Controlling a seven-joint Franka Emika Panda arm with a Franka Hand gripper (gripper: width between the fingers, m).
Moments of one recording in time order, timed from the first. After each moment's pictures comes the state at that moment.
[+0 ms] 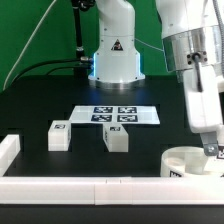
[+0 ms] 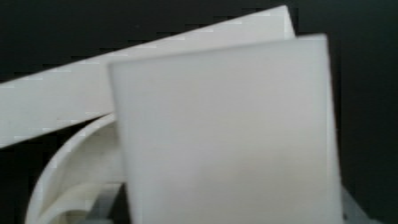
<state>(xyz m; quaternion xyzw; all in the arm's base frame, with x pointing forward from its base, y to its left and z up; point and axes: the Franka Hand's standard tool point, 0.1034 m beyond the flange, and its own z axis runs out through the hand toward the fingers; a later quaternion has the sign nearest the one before) 0.633 0.106 0.057 -0.53 0.83 -0.01 0.16</state>
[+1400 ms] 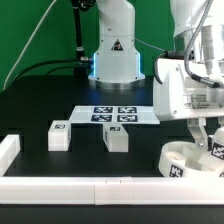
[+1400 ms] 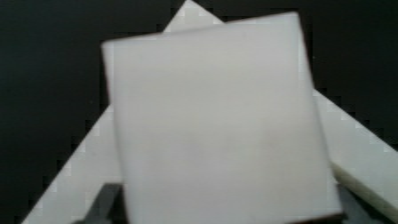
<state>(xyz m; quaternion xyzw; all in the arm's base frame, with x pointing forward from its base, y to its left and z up) 0.625 0.112 0.055 -0.31 0.93 -0.03 0.20</state>
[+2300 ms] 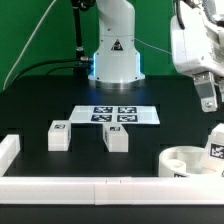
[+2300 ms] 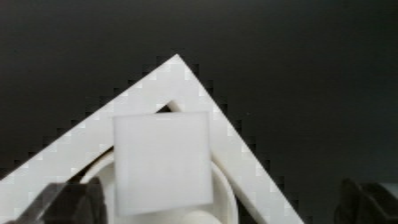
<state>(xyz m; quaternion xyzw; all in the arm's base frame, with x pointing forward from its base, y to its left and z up) 0.635 0.110 0.114 -0.45 0.86 -0.07 0.24</state>
